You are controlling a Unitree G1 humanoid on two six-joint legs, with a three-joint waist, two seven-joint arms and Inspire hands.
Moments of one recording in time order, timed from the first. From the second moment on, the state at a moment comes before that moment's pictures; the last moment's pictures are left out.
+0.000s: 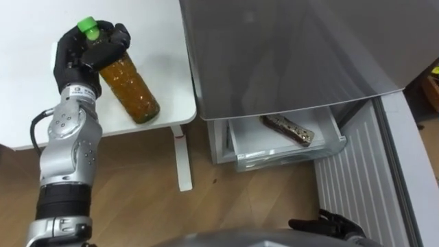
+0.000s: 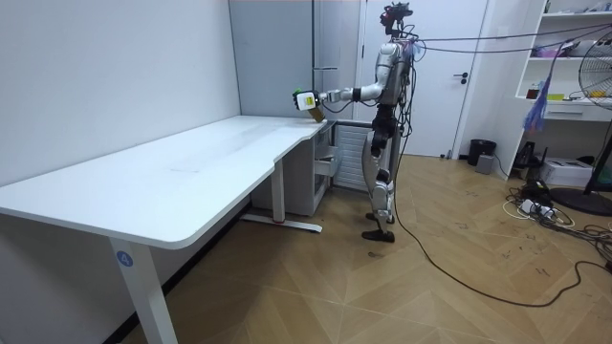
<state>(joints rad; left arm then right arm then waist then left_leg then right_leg) -0.10 0.28 0.16 0.14 -0.42 0.11 0.15 0.09 -0.24 -0.08 1.20 0.15 0.02 0.19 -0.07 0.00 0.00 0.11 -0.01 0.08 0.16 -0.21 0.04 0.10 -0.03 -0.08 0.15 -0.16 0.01</state>
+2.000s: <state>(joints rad) 0.11 0.17 -0.15 -0.03 -0.46 0.03 -0.07 0.06 -0.19 0.33 0.42 -0.11 0.02 0.54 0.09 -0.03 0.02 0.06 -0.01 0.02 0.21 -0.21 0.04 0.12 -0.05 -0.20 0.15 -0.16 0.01</state>
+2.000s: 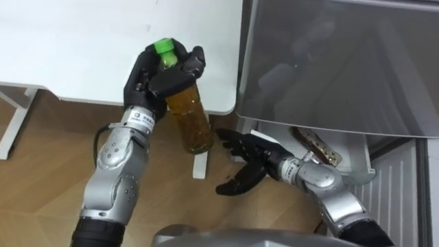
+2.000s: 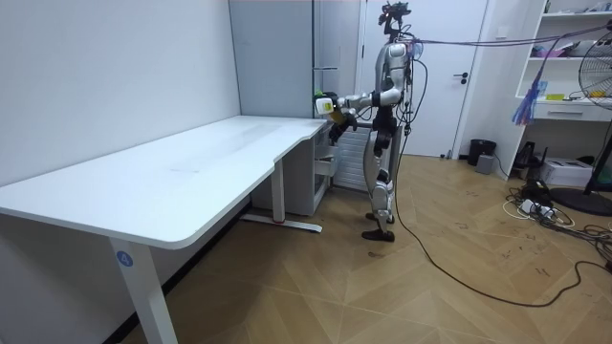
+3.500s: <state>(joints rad) 0.13 0.19 -0.34 0.00 -0.34 0.04 -0.21 0.06 -0.19 0.43 0.46 0.05 0.05 0.66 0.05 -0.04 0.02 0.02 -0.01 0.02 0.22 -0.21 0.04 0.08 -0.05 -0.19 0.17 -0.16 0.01</state>
